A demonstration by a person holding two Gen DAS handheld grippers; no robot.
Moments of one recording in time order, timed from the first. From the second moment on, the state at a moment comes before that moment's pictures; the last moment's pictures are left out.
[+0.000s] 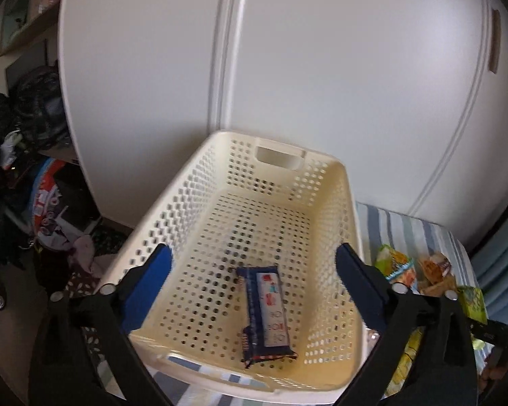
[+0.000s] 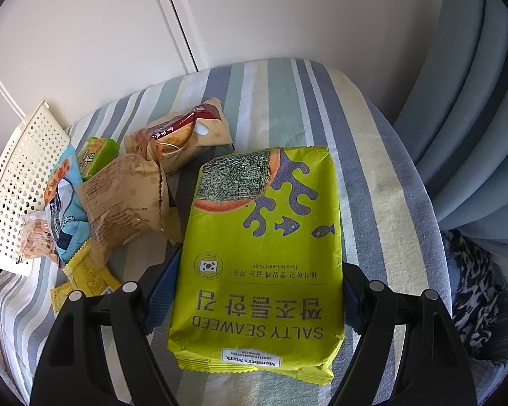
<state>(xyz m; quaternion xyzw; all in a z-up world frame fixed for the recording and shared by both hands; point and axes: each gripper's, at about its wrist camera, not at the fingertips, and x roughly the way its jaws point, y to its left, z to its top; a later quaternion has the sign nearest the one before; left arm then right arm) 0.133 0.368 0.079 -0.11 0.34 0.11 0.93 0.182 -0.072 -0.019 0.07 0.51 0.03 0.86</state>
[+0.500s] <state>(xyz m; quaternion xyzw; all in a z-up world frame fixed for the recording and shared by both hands) 0.122 0.393 0.074 -0.14 0.31 0.15 0.93 0.155 -0.052 0.036 0.09 0.44 0.05 0.89</state>
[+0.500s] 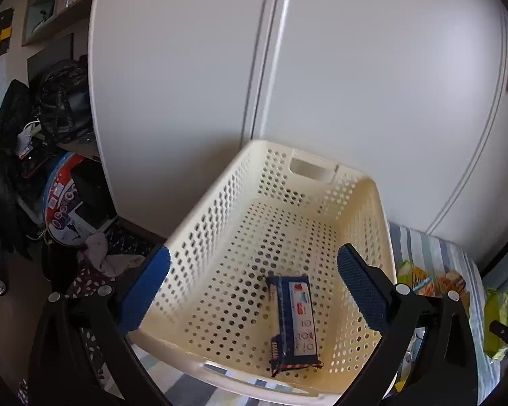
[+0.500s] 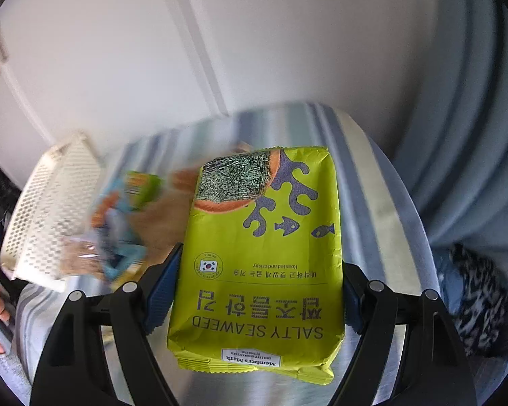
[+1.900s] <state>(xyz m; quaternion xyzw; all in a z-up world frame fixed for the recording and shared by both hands) 0.085 0.409 0.106 -0.08 0.23 0.26 0.94 0.224 0.256 0.087 0.02 0.41 0.23 0.88</state>
